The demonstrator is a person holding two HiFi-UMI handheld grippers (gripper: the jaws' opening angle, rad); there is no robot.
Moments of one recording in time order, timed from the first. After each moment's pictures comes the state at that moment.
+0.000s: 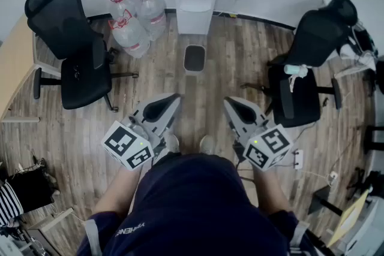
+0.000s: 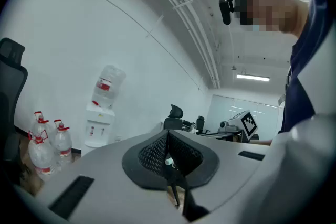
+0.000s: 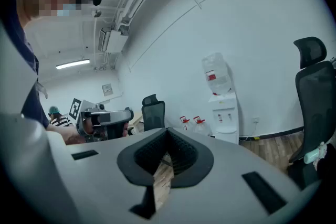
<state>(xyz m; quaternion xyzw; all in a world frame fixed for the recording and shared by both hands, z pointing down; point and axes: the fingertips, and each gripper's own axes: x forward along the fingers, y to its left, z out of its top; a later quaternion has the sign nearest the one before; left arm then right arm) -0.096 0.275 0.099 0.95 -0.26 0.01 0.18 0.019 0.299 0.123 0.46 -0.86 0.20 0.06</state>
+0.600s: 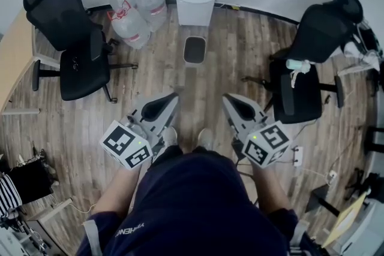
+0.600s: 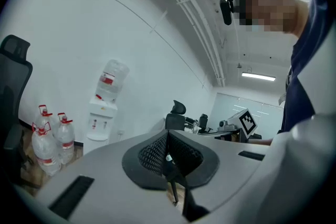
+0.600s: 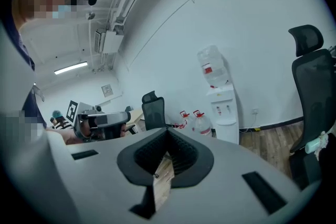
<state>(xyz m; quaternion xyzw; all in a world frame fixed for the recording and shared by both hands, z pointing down) -0.076 0.284 0.120 0.94 -0.28 0.02 0.20 0.042 0.301 0.145 0.45 -0.86 0.24 0.07</state>
